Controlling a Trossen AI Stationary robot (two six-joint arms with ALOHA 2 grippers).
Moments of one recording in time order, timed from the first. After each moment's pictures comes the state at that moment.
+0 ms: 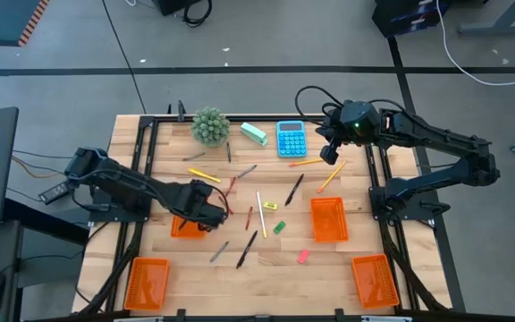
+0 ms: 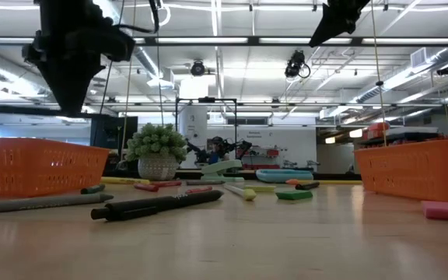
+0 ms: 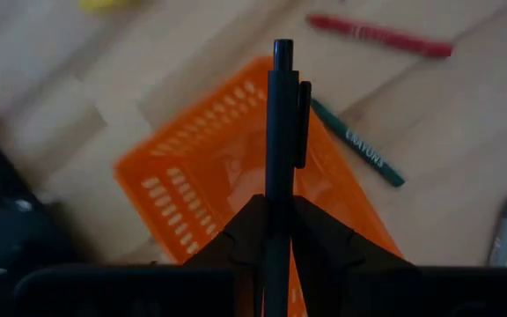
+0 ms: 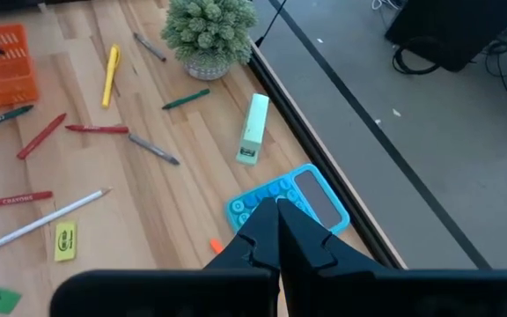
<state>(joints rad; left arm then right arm) -0.31 1.55 1.12 -1.20 -0.22 -1.24 -0.26 1.09 1.25 -0.85 0.29 0.02</state>
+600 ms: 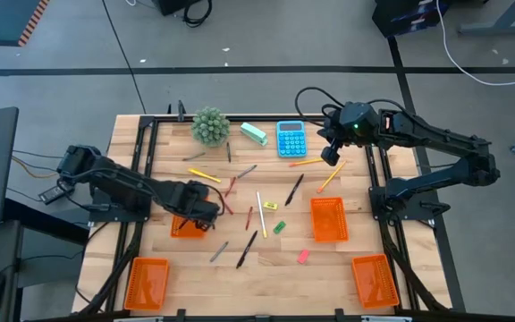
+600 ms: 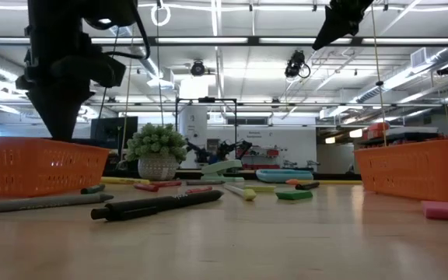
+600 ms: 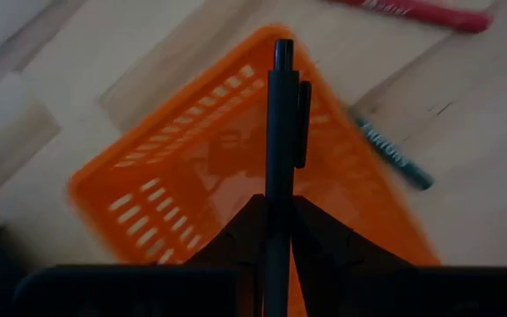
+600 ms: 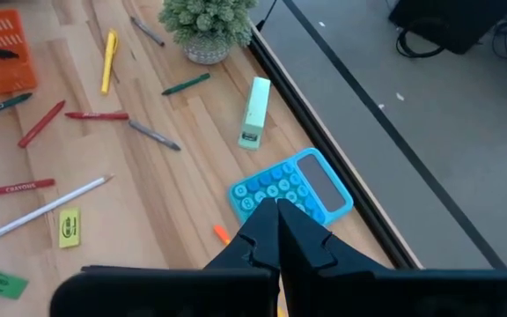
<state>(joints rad) -0.26 1.48 0.93 -0.97 -0.19 -1.17 -0.26 1.09 1.25 -0.89 0.28 0.05</state>
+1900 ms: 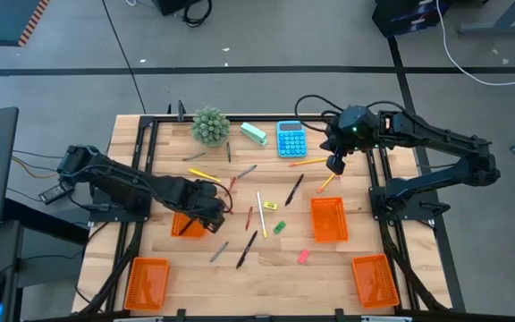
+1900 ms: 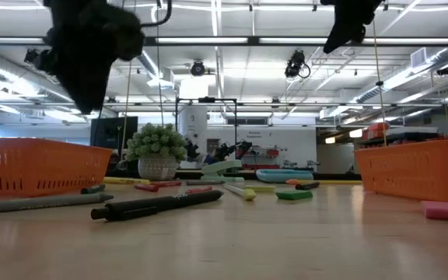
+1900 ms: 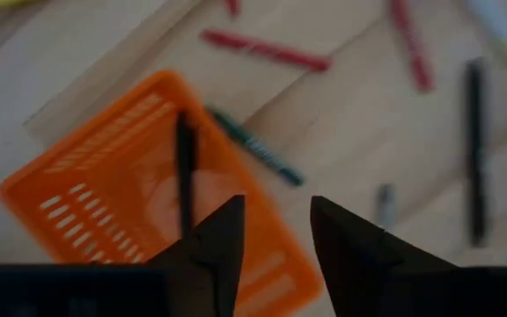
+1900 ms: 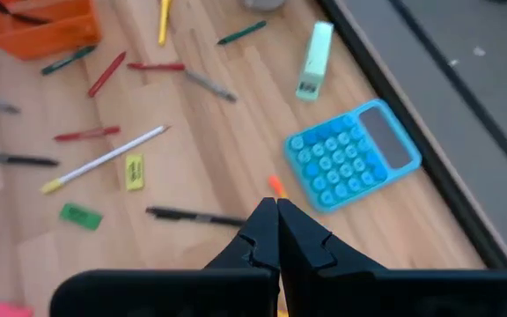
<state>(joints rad) -0.26 1.48 1.12 -1.00 -0.15 -1.16 -0.26 1.09 1.24 -1.02 0.10 0.10</state>
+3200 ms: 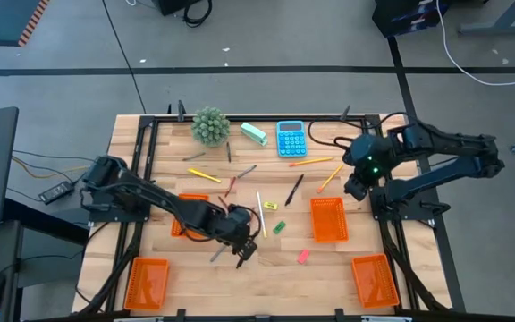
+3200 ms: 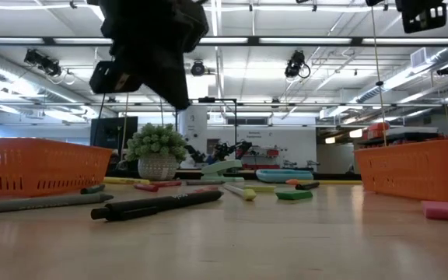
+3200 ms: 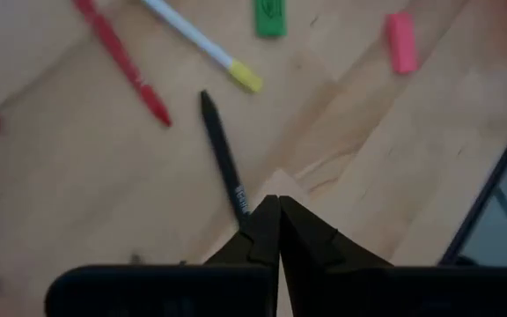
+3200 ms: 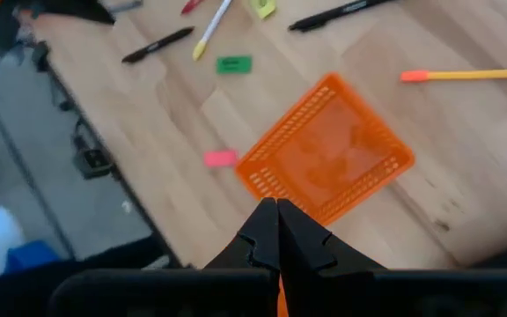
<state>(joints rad) -0.36 1.76 1.22 -0.48 -0.12 -1.16 0.04 1.01 1.24 -1.32 -0.19 0.86</state>
